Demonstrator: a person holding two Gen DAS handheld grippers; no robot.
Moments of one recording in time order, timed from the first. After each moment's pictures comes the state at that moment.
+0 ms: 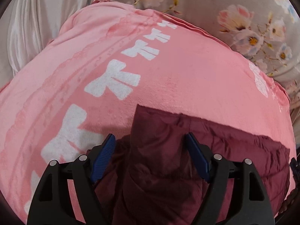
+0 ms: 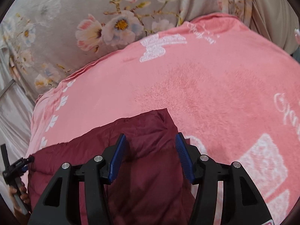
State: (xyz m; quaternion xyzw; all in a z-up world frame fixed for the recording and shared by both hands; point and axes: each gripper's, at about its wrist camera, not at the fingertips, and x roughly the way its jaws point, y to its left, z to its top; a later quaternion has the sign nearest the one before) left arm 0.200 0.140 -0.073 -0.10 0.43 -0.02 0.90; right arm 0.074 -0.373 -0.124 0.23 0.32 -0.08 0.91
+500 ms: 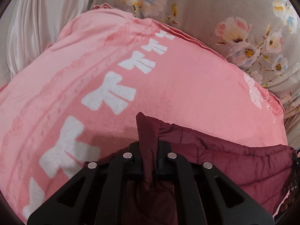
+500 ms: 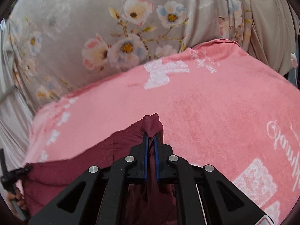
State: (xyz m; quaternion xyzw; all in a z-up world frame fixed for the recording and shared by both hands) left arm 0.198 0.140 -0.050 -0.11 0.40 -0.02 0.91; right arm 0.068 -0.357 -0.078 0.19 0.26 -0.11 0.94
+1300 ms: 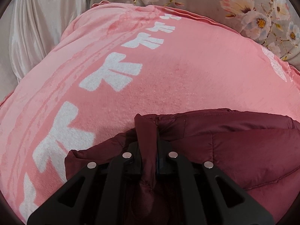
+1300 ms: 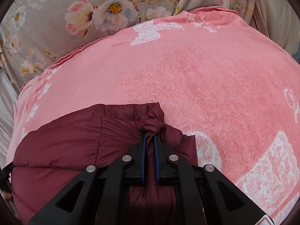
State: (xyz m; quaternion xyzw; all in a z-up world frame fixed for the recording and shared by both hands) left arm 0.203 0.111 -0.115 -0.02 0.41 0.04 0.91; right arm 0.097 -0.359 -0.164 0.18 0.35 -0.12 0.91
